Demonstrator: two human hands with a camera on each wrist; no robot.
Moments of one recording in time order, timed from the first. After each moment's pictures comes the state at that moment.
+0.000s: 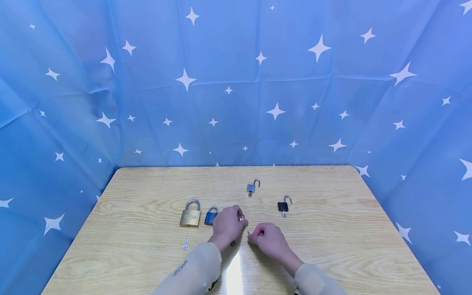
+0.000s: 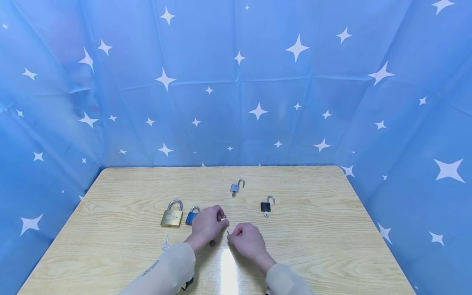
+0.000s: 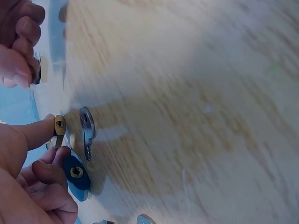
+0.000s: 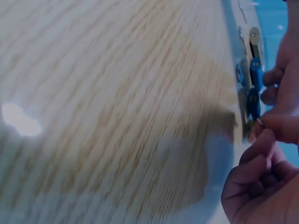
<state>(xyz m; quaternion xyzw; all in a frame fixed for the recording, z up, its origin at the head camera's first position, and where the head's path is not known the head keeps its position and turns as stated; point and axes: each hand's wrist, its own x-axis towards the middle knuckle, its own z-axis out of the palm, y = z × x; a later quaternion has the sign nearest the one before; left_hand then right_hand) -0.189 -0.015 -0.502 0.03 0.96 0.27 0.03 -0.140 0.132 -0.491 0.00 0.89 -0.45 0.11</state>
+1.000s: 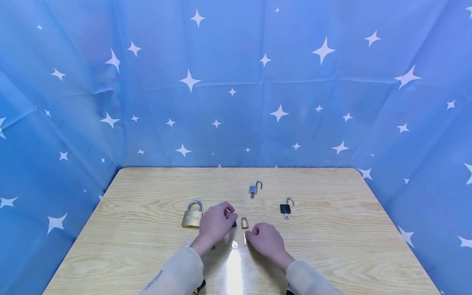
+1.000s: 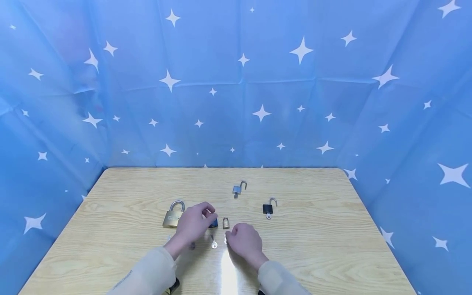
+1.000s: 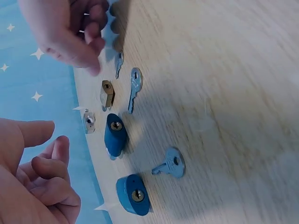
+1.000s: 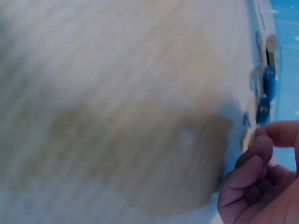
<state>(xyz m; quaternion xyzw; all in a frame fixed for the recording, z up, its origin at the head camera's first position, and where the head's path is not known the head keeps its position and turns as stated) -0.177 -0.053 -0.470 0.04 0.94 0.35 0.02 -0.150 0.118 -0.496 0.00 0.94 -0.34 0.09</state>
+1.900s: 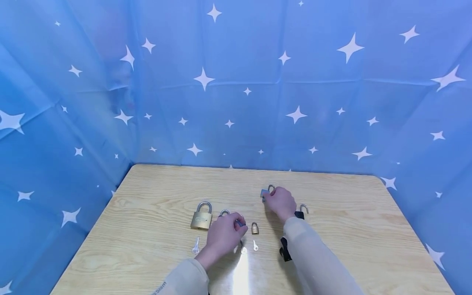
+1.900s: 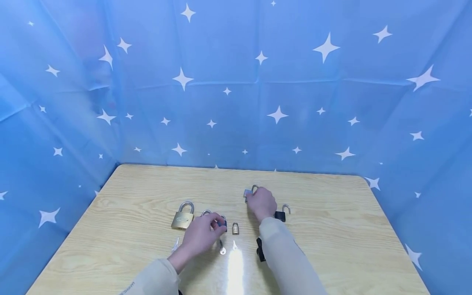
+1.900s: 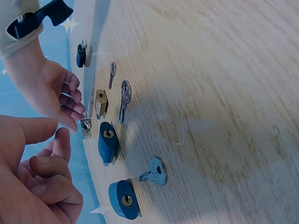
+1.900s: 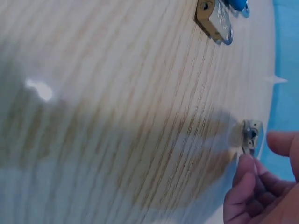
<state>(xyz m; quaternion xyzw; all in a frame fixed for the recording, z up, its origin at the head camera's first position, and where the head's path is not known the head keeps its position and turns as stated) -0.166 -0.060 -0.472 0.06 0.93 0.35 0.03 -0.275 0.127 -0.491 0.11 0.94 -0.30 0.08</state>
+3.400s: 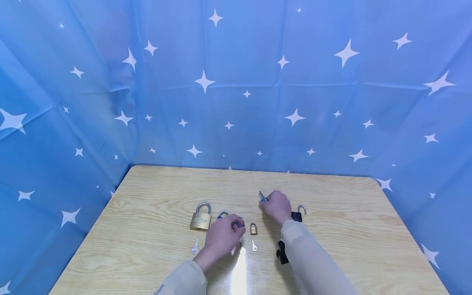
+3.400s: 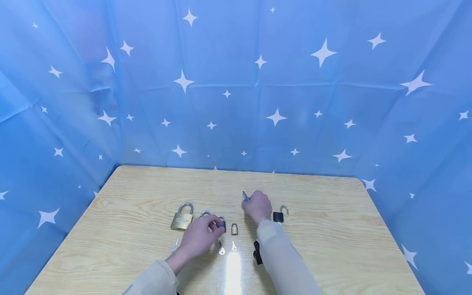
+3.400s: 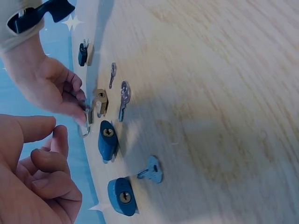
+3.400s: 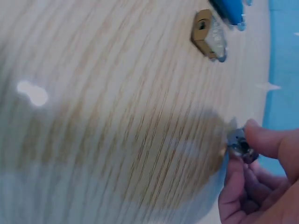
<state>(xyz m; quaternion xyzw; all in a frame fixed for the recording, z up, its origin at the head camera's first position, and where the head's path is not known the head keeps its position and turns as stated) -0.161 -0.063 -0.472 0.06 0.93 0.37 0.03 -0.262 0.121 -0.487 0.09 0.94 -0.32 0.09</state>
